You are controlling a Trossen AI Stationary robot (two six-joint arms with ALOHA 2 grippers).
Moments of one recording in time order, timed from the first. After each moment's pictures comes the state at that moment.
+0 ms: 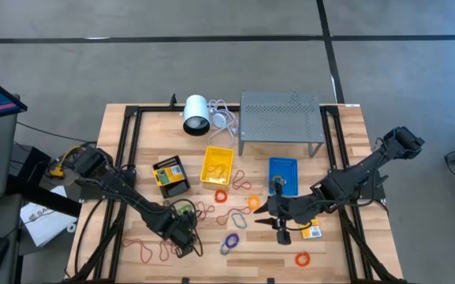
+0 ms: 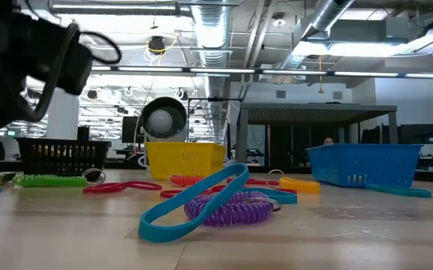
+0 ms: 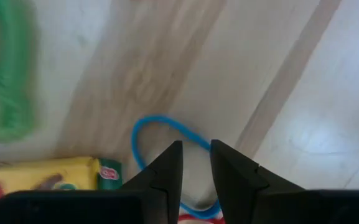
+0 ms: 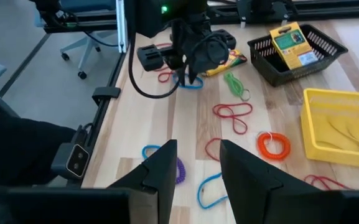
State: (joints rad) left arm -0.63 1.78 1.01 -0.61 -0.04 -1.11; right arm 0.58 1.38 1.06 -0.29 0.37 0.36
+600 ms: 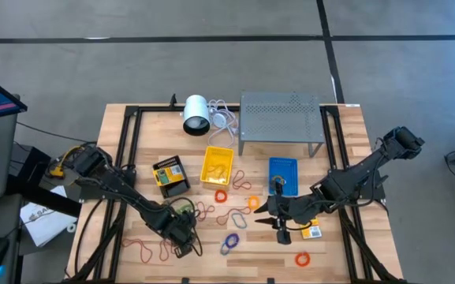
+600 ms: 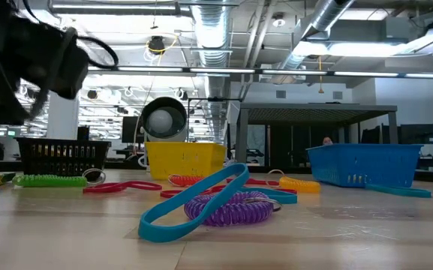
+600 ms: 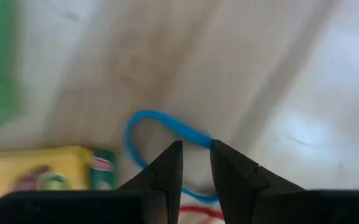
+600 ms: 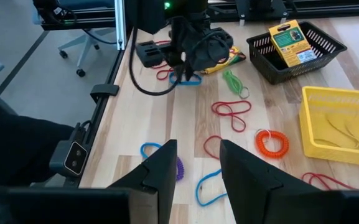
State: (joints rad) left arm -0.63 1.76 0.99 -0.57 0.01 -1.13; right arm 0.58 1.38 1.06 -0.29 0.37 0.36
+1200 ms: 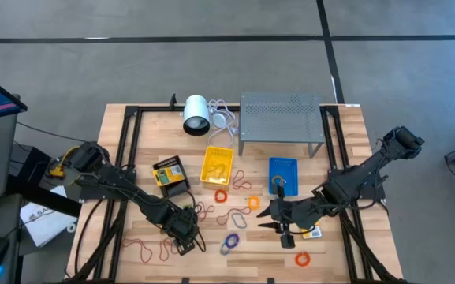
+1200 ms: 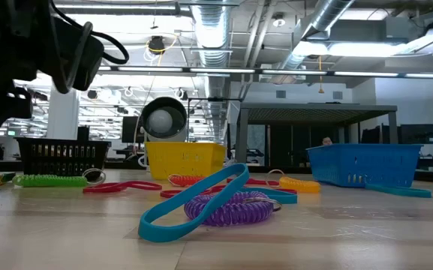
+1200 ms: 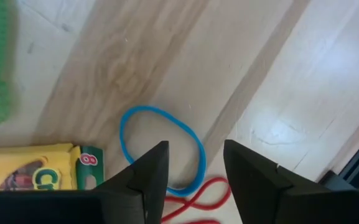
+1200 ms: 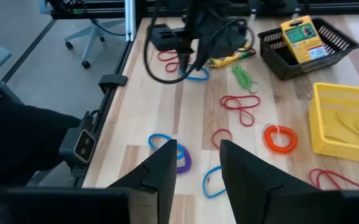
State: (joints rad) left arm -0.58 1.72 0.99 -0.56 0.08 -1.14; right arm 0.62 1.38 1.06 -0.31 0.37 0.36
